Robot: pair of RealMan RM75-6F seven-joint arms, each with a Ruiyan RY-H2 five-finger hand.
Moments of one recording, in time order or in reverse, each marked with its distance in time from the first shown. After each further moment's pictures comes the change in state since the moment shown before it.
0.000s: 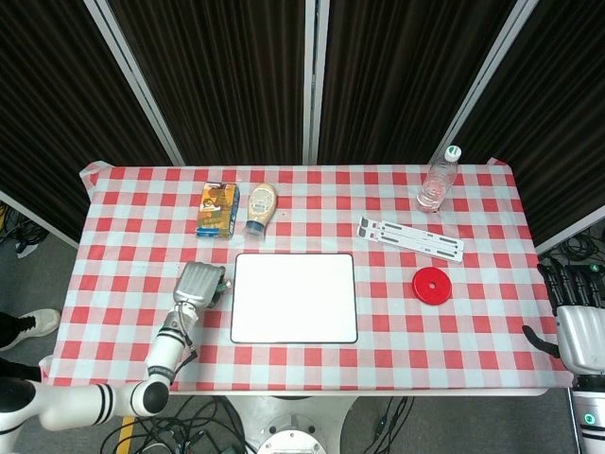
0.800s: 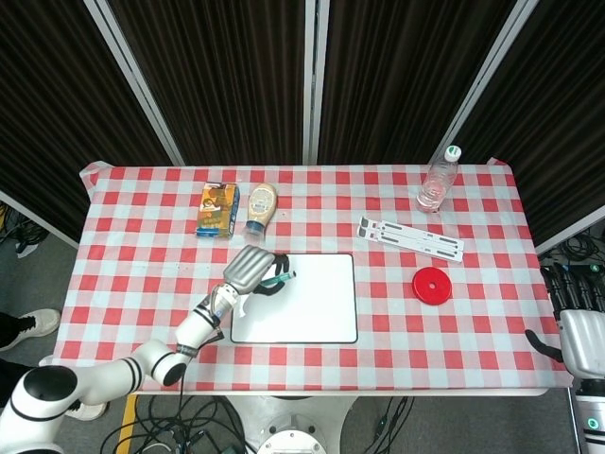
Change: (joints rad) left arm -0.130 -0.172 -0.047 0.426 0.599 -0.172 -0.912; right arm -0.012 0.006 -0.010 -0.009 0.007 -0.007 0.004
